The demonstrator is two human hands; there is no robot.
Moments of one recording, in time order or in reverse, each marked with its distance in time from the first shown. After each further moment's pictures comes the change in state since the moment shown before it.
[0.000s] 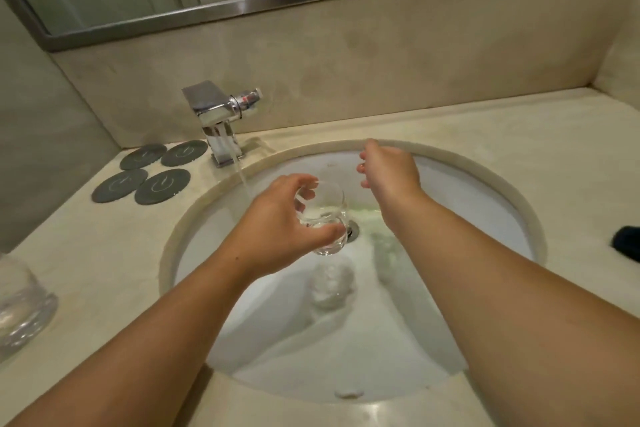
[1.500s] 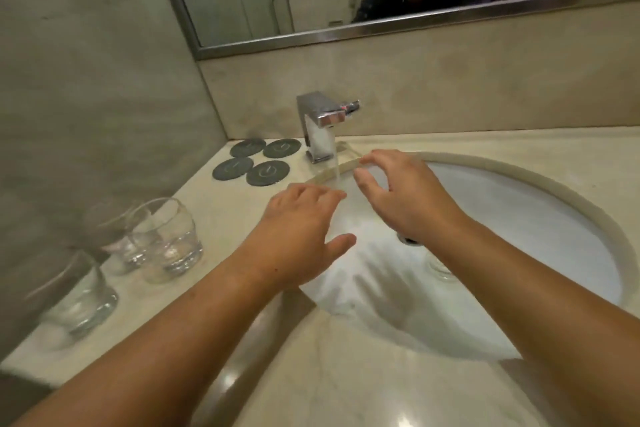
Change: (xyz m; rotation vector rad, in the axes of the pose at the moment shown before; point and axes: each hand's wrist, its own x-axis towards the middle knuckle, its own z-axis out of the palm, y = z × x) left_hand -0.081 -0.001 -0.082 0.642 -0.069 -0.026; right_hand -0.088 -0.021 0.040 -0.684 -0.309 -0.771
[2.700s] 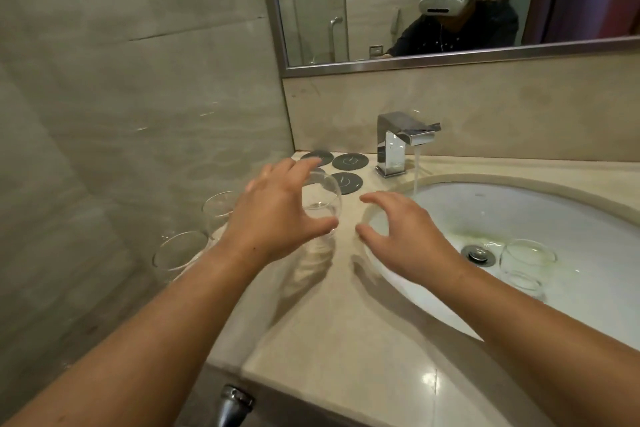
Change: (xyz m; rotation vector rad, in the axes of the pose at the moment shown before) left_hand -0.066 -0.118 -0.053 -0.192 0.346 -0.190; right_hand -0.026 -0.098 0.071 0.082 -0.118 -0.063
